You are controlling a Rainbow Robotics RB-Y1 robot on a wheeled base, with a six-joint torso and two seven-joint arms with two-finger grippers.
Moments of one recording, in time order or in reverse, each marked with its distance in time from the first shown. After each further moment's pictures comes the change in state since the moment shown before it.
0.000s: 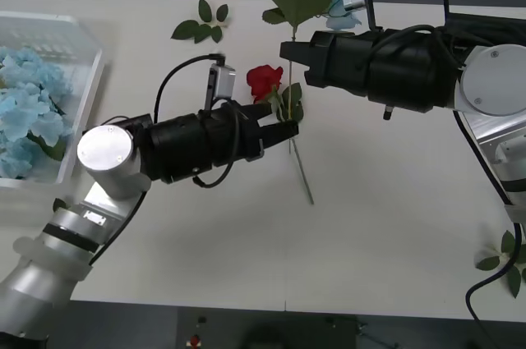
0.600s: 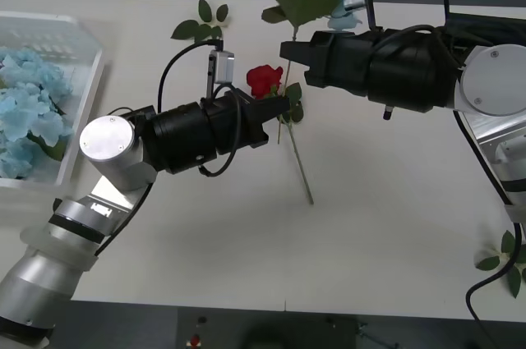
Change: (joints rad) right arm 0.000 0.000 0.000 0.000 0.001 -0.001 0.000; left arm -0.035 -0.010 0.000 0.021 0.081 -0.019 -0.001
